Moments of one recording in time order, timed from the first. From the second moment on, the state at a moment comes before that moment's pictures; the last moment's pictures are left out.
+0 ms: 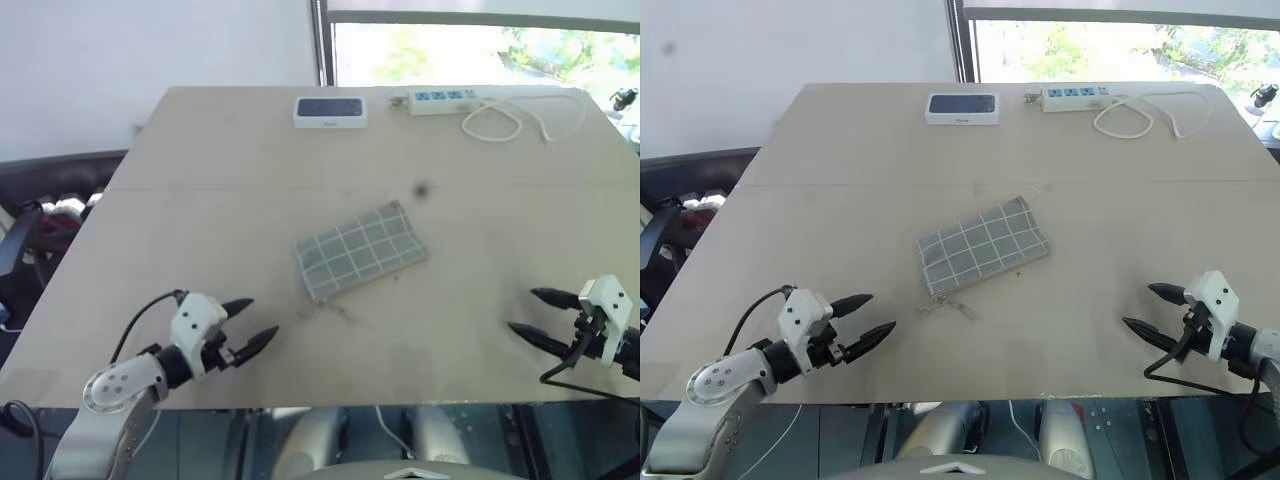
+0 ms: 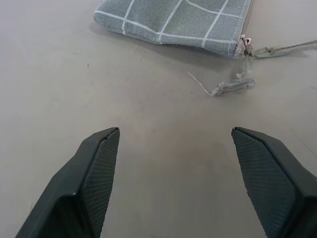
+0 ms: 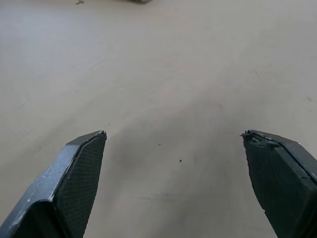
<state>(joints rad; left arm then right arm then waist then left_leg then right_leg) 0.33 0.64 0.21 -0.33 -0.37 0.20 -0.83 0.20 -0.78 -0.33 -0.06 0.44 0.21 1.07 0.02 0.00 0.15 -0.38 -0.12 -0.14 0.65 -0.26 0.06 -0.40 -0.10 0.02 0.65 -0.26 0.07</state>
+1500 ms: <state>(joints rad) -0.41 0.54 -0.31 0.33 0.47 -0.84 -0.45 0.10 -0.68 -0.15 -0.38 0.53 0.41 0.95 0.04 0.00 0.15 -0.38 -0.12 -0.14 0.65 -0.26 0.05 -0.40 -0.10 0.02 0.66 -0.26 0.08</state>
